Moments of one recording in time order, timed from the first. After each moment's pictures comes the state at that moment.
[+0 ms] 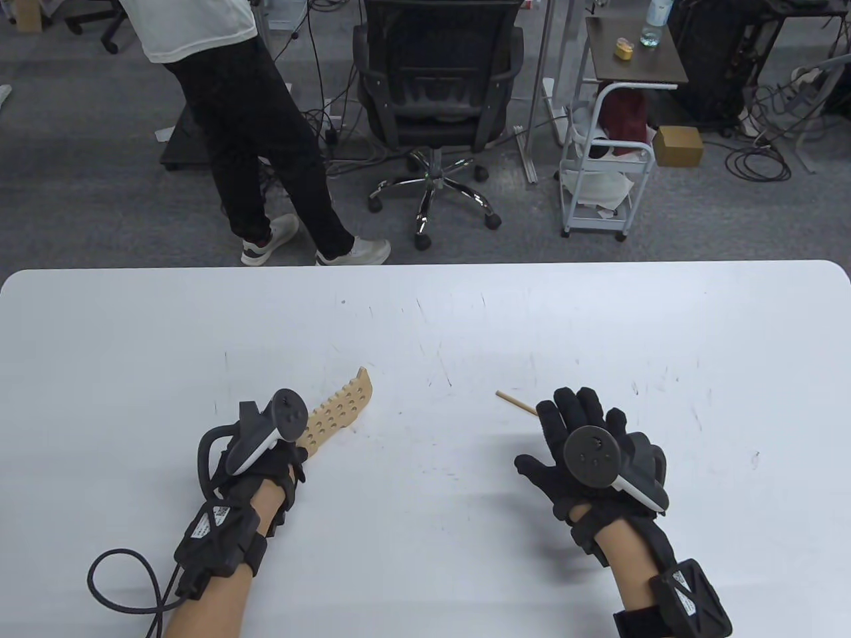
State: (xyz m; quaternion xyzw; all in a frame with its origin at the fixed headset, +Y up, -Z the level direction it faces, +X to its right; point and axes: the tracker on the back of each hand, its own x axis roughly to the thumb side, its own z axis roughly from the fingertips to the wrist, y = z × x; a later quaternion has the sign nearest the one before) left_hand -0.255 -0.743 -0.394 -0.09 0.06 0.02 0.99; right_hand 0.188 -0.709 -0.334 0.11 -0.03 0.98 0.14
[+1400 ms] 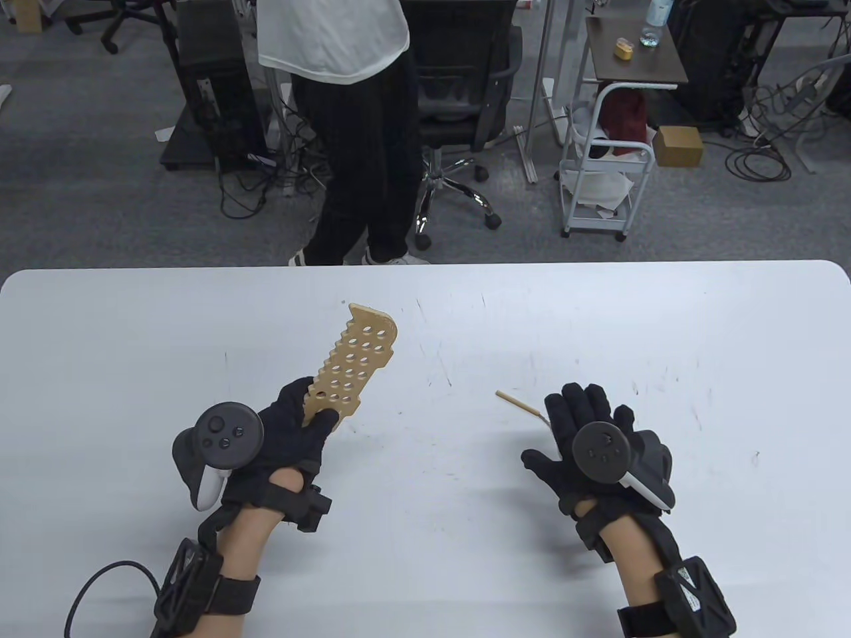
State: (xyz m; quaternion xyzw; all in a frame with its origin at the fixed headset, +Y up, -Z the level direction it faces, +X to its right) left_hand -0.243 -0.657 -0.337 0.10 -0.10 0.44 0.89; right_hand 0.195 -0.707 -0.337 0.10 -0.03 0.98 0.16
